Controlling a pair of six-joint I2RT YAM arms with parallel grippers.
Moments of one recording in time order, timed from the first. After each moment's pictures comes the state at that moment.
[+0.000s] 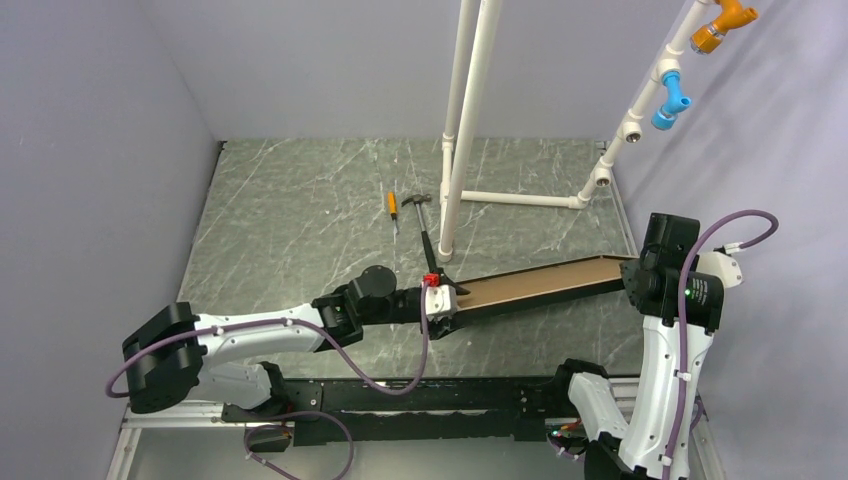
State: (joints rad) left arm -1.13 1.25 0.66 0.49 0.32 0.22; right arm -0.24 0.84 1.32 -1.39 0.39 1.07
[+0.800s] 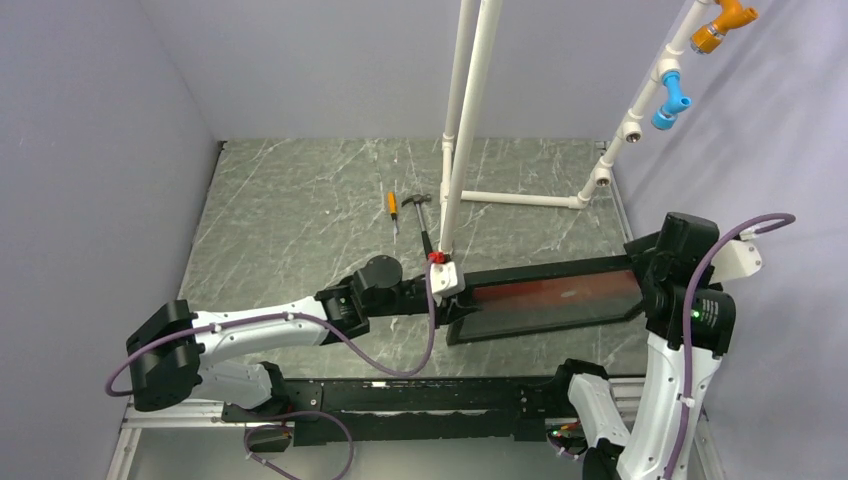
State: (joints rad) left arm -1.13 1.28 0.76 0.48 0.32 0.05; right arm -0.24 0.80 1.38 -1.30 0.41 0.92
